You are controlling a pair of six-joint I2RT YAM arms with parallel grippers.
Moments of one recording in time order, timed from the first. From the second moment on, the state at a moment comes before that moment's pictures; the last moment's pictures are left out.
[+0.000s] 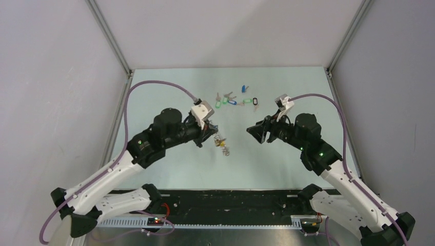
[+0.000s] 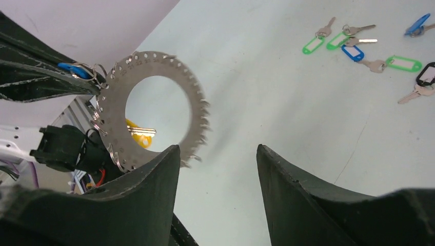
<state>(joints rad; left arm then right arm) -0.85 0.92 0.97 -0.31 0.15 -0.02 0.57 0.80 0.77 -0.16 -0.29 0.36</state>
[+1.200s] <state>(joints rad) -0.98 1.20 1.32 -0.77 -0.33 0.52 0.82 0.79 0.44 0.49 -0.28 -0.02</state>
